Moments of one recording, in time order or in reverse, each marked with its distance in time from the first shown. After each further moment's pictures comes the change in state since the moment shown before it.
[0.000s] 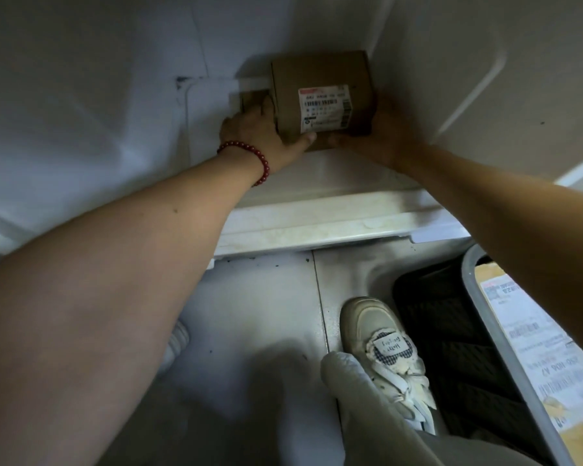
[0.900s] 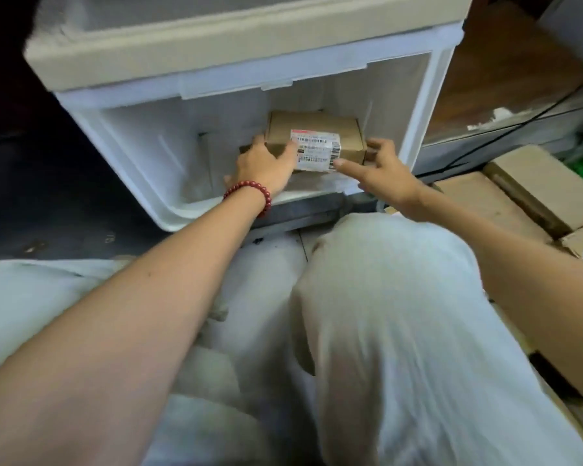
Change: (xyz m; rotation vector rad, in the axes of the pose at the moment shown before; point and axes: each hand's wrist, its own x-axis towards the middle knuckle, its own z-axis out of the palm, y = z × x) left_hand -0.196 0.070 -0.102 -0.600 0.090 -0.198; right_hand -0.237 -0.035 -0.081 0.408 0.001 -0.003
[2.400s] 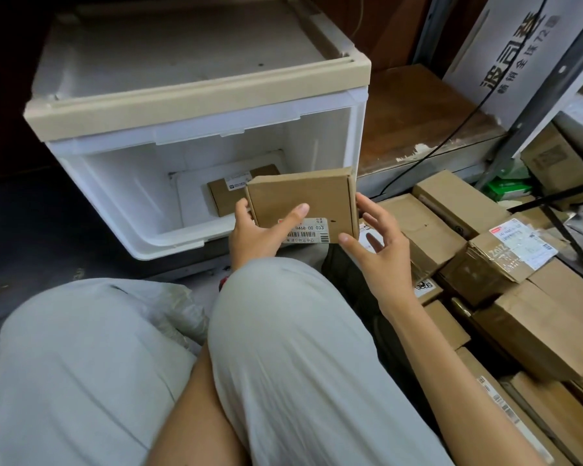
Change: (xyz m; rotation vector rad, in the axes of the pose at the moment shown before) left_hand -0.108 0.005 0.022 -0.562 -0.078 -0.018; right_hand -0.138 0.031 -0.006 0.178 0.463 -0.266
